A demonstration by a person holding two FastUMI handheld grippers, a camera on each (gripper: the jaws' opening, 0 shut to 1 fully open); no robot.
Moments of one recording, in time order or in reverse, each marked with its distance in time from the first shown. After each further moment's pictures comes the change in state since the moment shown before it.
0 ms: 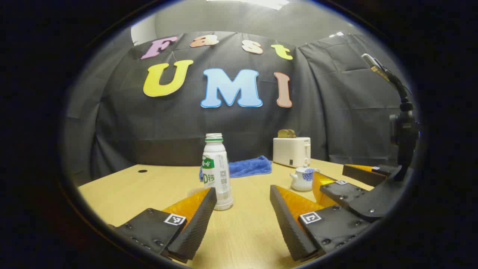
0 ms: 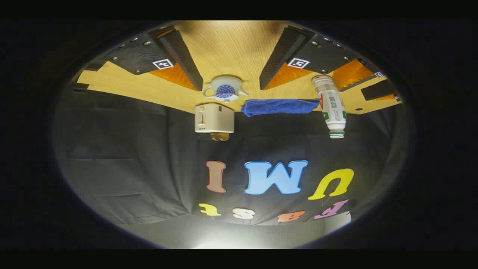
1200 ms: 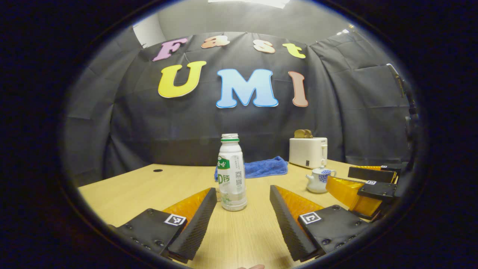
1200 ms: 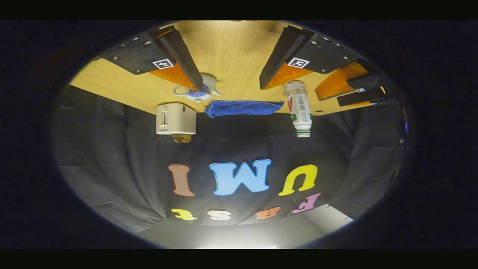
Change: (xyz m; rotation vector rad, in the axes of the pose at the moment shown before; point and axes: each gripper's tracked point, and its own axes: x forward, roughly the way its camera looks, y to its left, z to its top) left arm 0.002 0.021 0.004 -0.005 -0.012 0.141; right arm 0.012 0.012 -0.003 -0.017 0.025 0.390
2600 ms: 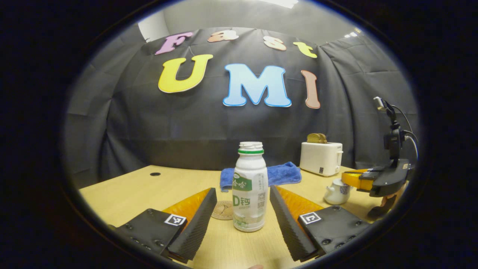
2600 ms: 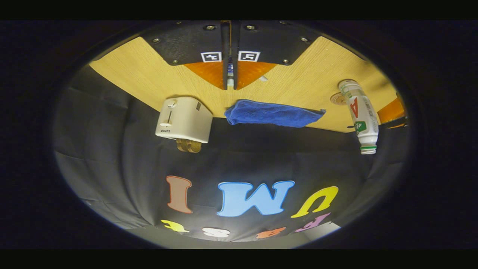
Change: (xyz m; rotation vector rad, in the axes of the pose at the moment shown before) left arm 0.071 0.044 0.016 -0.040 0.014 0.019; right arm 0.116 -0.071 0.002 -0.091 0.125 -0.077
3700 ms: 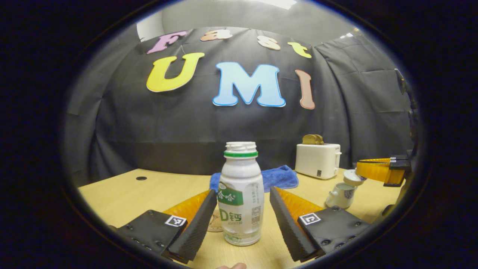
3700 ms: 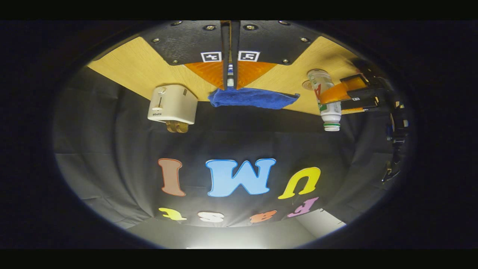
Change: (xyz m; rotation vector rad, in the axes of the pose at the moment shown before) left arm 0.055 -0.016 -0.007 0.011 -0.030 -0.083; right arm -0.043 0.027 0.038 0.021 -0.161 0.107
